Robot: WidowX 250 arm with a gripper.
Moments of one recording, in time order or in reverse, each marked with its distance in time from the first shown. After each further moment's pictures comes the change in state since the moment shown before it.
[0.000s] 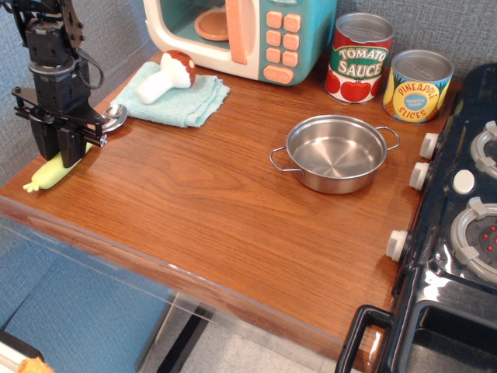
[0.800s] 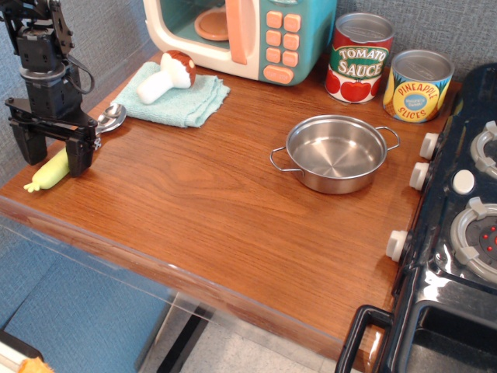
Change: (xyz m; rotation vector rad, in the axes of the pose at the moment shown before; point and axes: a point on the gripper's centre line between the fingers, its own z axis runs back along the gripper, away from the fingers) arm -0.004 0.008 -0.012 -0.036 0.051 0.040
